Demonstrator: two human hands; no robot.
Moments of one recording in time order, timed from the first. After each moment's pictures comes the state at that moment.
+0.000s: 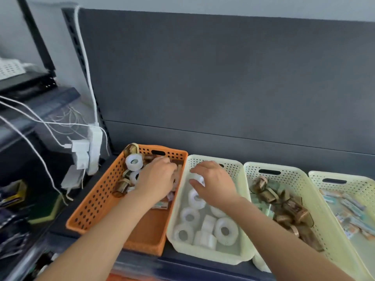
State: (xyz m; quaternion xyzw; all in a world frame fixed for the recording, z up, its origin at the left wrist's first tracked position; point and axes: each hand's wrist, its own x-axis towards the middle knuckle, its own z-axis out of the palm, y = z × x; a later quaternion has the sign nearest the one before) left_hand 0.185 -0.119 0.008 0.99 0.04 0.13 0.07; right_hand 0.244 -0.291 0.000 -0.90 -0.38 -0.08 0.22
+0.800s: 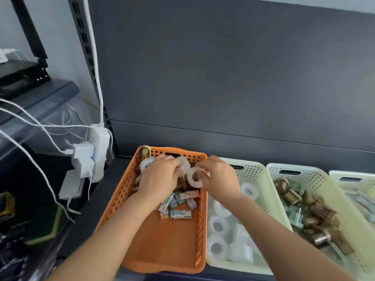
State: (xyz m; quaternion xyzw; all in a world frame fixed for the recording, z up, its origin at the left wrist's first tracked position) left_hand 0.201 -0.040 -0.011 0.96 0.00 0.20 0.18; right_hand 0.249 -0.207 -0.001 -0.92 -0.28 -0.10 0.26
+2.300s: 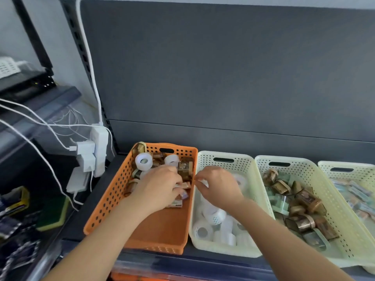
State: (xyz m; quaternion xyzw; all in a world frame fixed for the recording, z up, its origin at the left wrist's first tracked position) left_hand 0.153 -0.086 0.020 0.99 -0.06 0.05 0.09; right_hand 0.220 -0.258 0.000 -0.92 -0.34 -0.04 0.17
